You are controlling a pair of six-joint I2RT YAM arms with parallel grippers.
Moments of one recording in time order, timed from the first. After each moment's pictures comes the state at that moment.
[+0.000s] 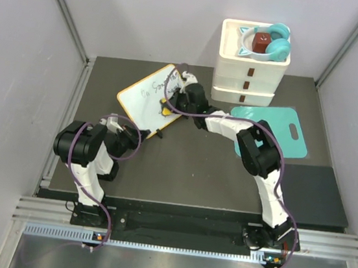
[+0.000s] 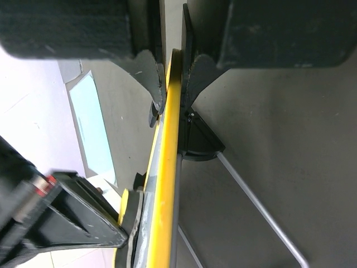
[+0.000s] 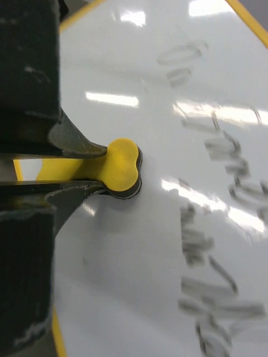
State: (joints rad) left arm -0.08 1.87 0.21 1.52 0.37 -0.94; right arm 0.66 2.24 1.63 0.21 -0.13 0.52
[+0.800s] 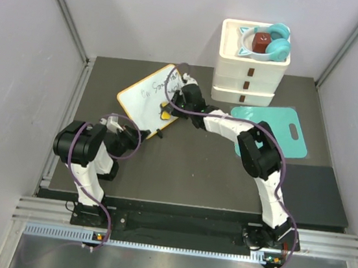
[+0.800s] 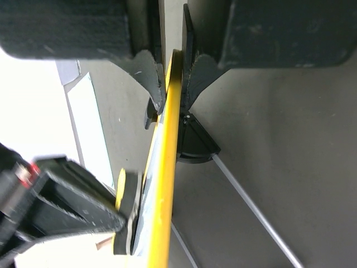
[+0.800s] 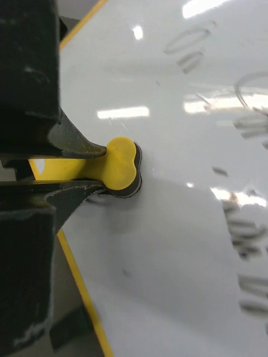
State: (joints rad) left arm -0.07 1.87 0.21 1.49 0.38 -0.93; right arm 0.72 2.22 1.65 0.07 -0.09 0.66
